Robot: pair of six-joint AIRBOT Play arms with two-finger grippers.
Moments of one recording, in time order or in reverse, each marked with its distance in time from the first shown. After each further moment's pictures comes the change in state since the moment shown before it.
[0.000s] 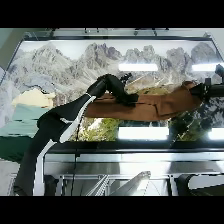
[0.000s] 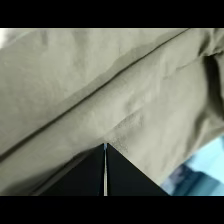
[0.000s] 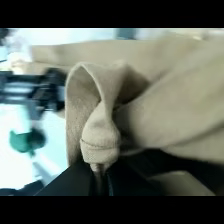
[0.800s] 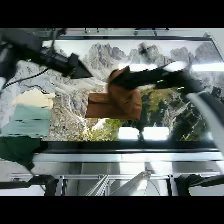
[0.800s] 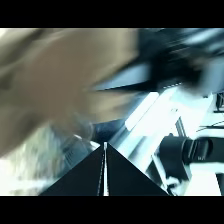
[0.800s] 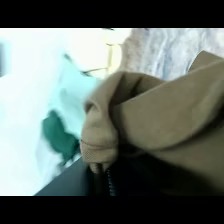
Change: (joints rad) left arm 0.515 0.735 -0.429 -0.190 0.373 0.258; right arm 0.929 -0.004 0.022 0.298 -0.624 -0.030
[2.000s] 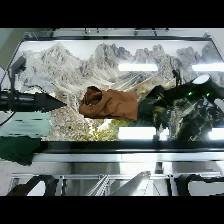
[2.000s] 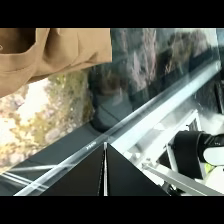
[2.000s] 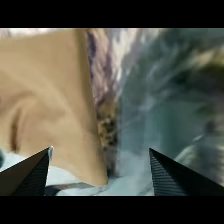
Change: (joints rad) left arm 0.295 0.536 -0.623 -0.011 -0.023 0.161; right arm -0.436 0.082 -0.273 -0.447 0.114 0.280
